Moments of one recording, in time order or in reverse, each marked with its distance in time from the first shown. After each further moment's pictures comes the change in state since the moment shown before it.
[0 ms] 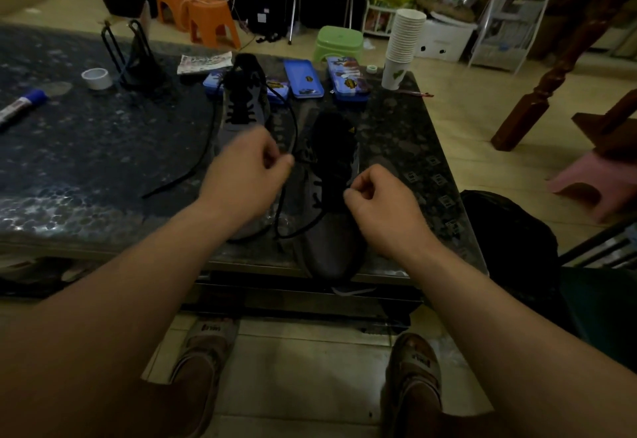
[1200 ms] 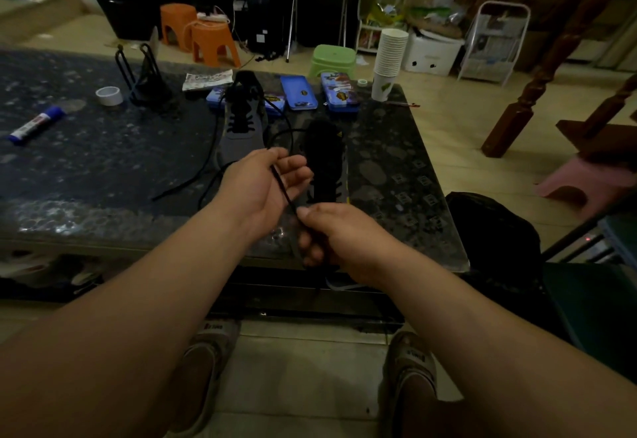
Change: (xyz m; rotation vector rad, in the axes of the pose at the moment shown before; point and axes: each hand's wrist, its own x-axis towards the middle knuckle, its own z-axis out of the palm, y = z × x) left_hand -0.025 0.054 -0.002 -1.526 -0.085 -0.661; right_hand -0.053 -0.033 0.008 0.693 -0.582 0.282
